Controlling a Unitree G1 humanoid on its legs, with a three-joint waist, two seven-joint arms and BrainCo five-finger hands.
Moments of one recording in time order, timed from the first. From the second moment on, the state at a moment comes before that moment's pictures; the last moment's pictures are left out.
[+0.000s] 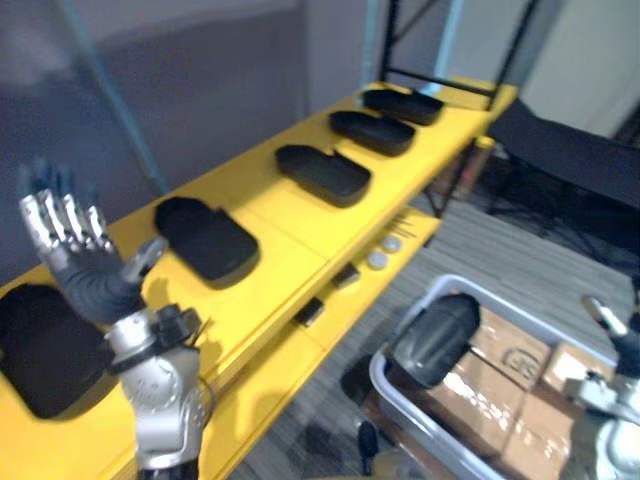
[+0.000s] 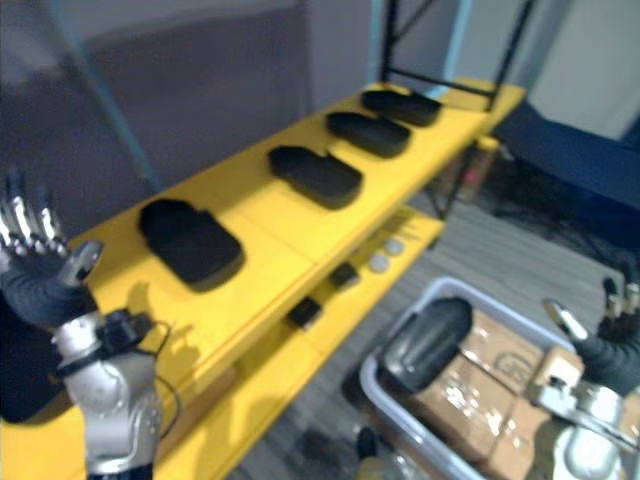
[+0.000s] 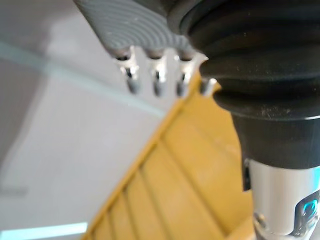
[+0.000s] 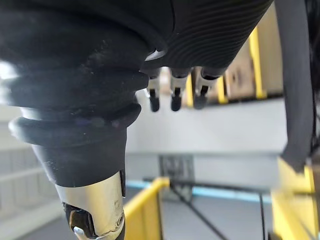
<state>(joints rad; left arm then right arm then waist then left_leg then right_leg) -0.08 0.11 0.10 -0.40 -0.14 -0.40 0.46 0.40 -0.14 -0.50 -0.39 0.42 -0.43 -0.02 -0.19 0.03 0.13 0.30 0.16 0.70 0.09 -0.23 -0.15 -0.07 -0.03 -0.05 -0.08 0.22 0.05</state>
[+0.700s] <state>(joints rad) 0.03 0.10 0.23 -0.55 0.02 -0.46 0.59 -0.07 -0.19 -0.23 -0.26 0.31 -0.41 0.01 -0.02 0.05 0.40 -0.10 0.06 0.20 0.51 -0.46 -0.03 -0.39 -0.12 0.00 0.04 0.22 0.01</state>
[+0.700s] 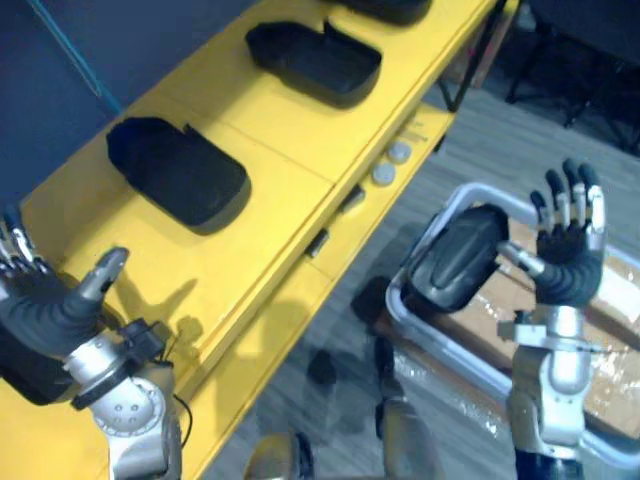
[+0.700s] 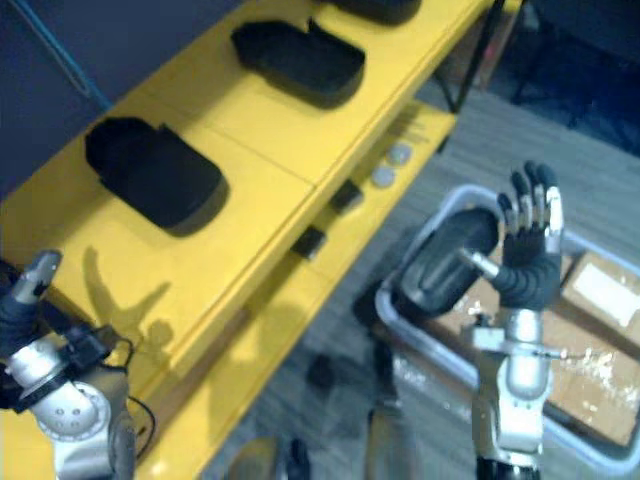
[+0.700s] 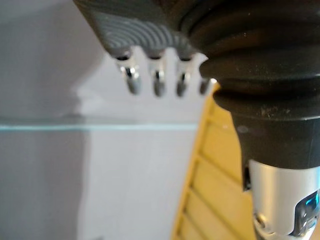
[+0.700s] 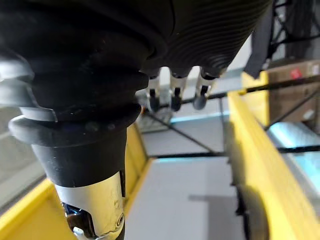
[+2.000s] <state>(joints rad) 0.15 0.05 0.13 -0.50 0.00 -0.43 0.46 0.13 -0.13 -0.25 -0.17 0.26 -0.29 -0.05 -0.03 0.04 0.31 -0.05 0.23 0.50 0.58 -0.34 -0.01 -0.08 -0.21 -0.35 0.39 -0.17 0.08</state>
